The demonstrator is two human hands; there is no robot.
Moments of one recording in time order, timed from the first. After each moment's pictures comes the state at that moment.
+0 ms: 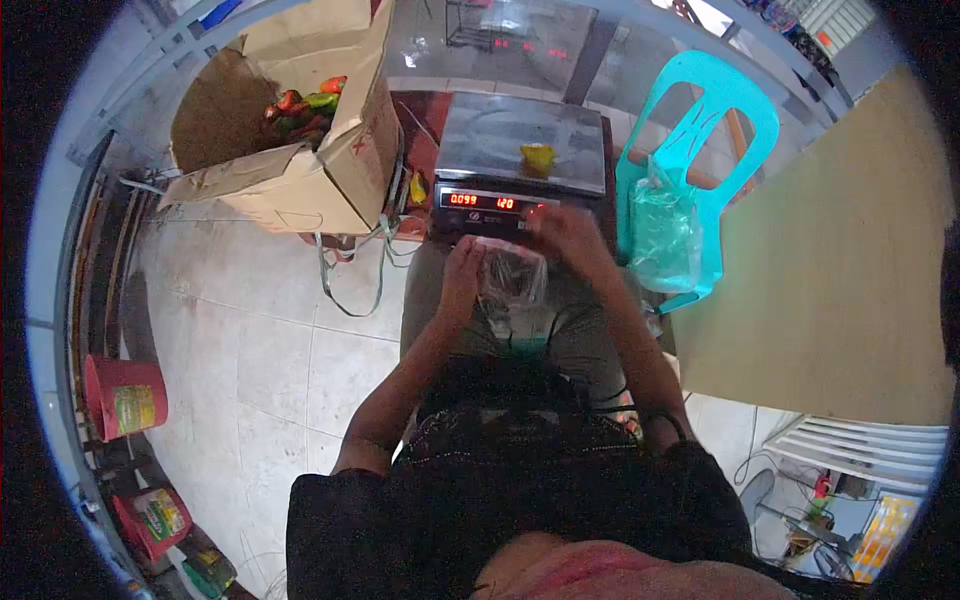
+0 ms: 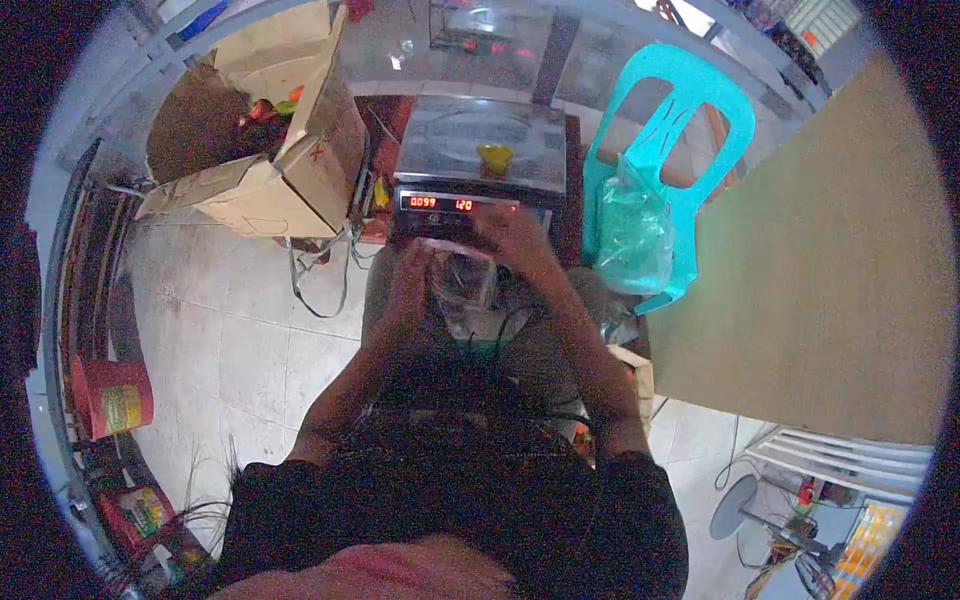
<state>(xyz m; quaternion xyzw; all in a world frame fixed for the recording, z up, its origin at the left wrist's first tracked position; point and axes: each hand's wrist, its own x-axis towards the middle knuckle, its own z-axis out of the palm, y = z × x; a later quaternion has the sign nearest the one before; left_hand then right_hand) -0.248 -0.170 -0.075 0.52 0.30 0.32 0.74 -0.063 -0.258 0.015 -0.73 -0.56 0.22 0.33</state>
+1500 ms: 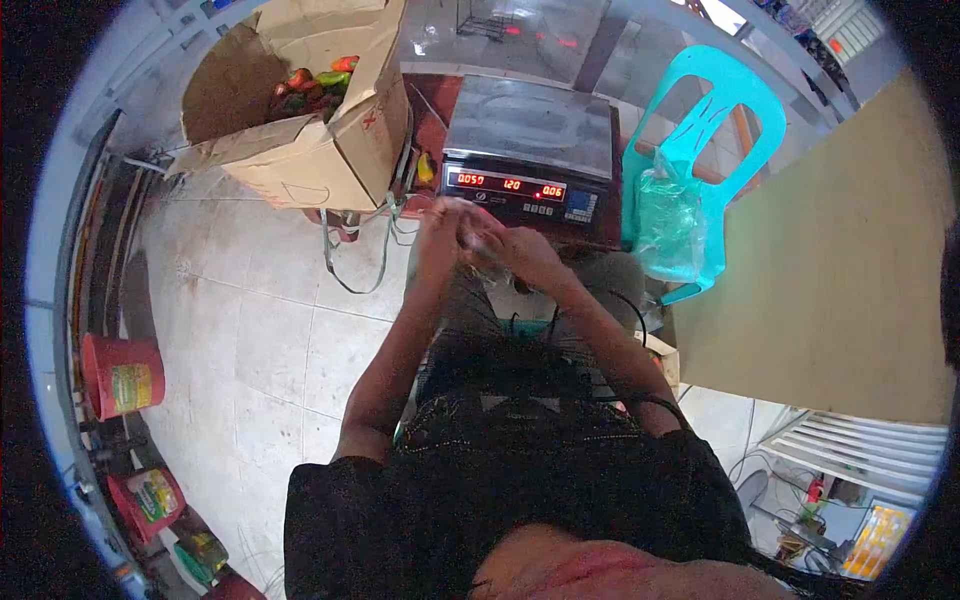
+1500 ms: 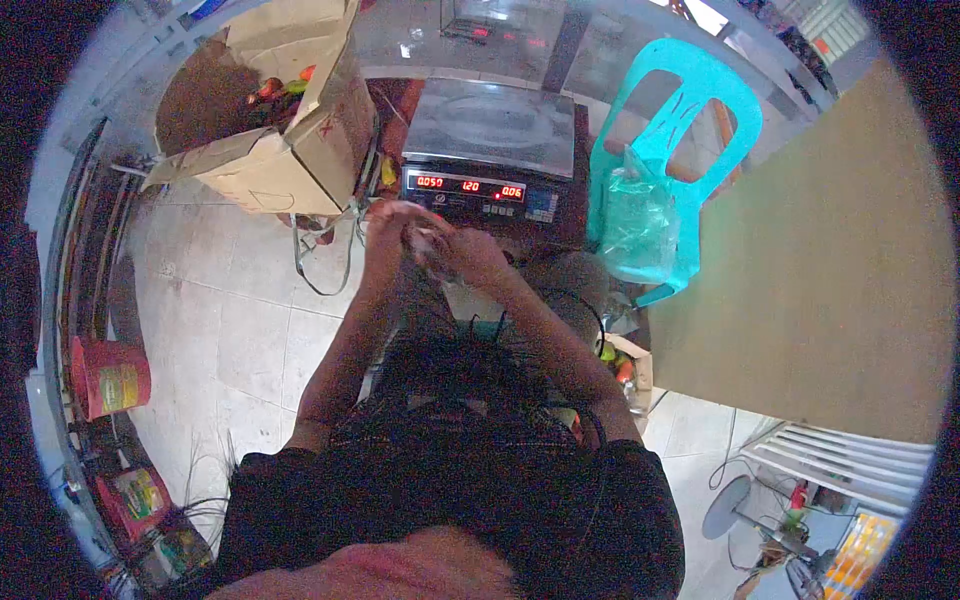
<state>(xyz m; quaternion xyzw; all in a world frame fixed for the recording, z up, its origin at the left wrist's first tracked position) -0.273 -0.145 -0.024 0.64 0.27 0.41 0.60 -0.138 -0.240 -0.019 -0.75 -0.58 0.26 0.16</state>
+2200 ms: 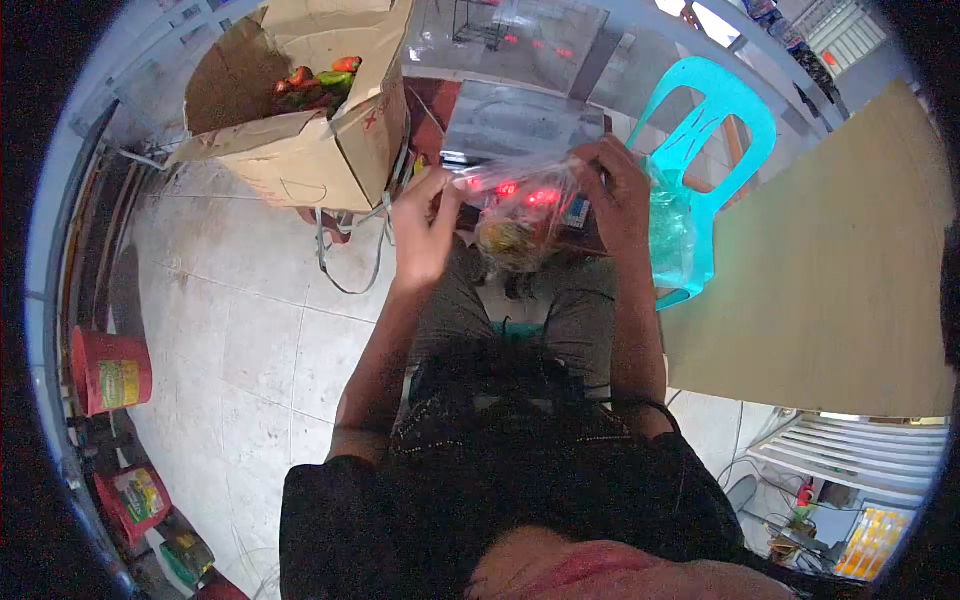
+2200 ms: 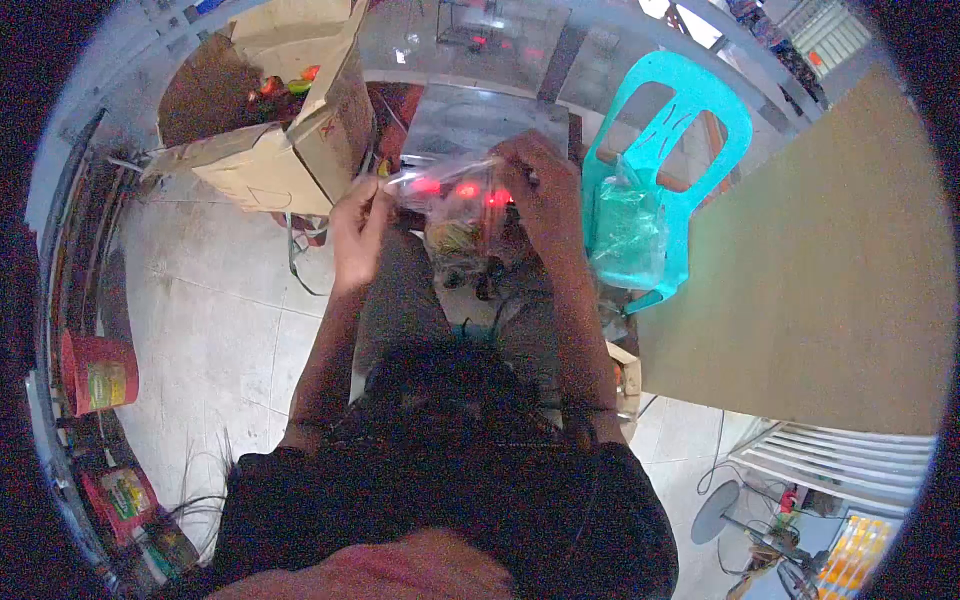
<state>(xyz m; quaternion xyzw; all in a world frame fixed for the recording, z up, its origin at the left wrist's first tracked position) -0.290 -0.156 0.089 0.73 0.27 0.45 0.44 -0.103 -0.269 0.144 -0.64 -0.56 0.00 0.52</state>
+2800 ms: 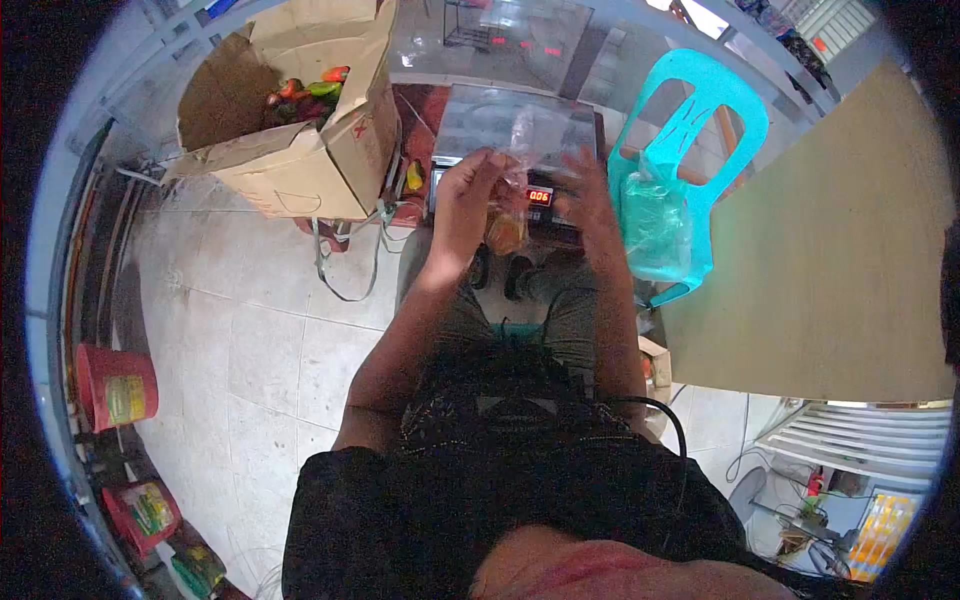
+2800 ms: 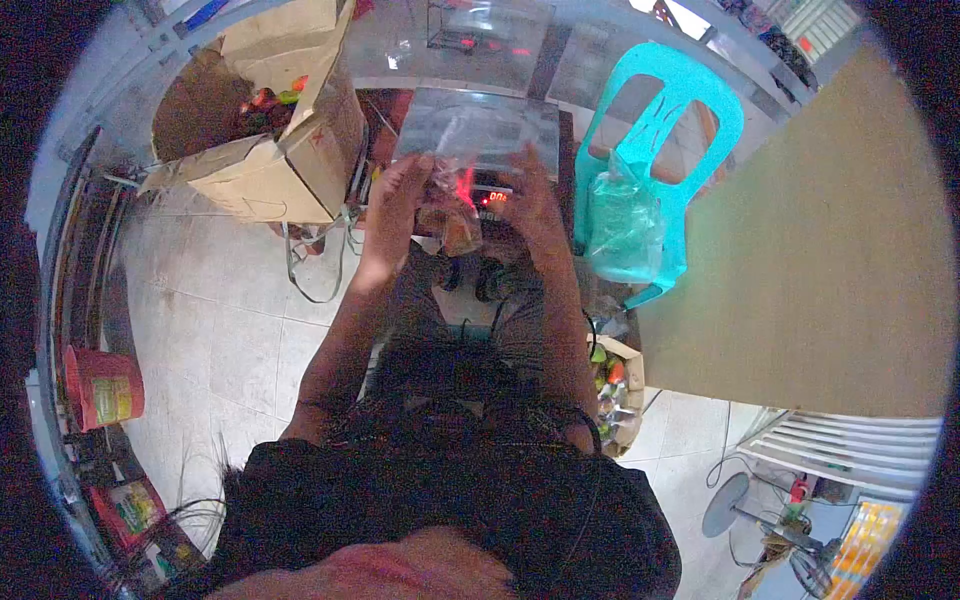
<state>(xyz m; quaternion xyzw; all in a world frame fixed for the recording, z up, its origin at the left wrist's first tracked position) -0.233 -0.167 0.096 0.55 0.15 0.37 0.73 -0.088 -0.277 0.057 -0.57 -0.40 0.22 0.68</state>
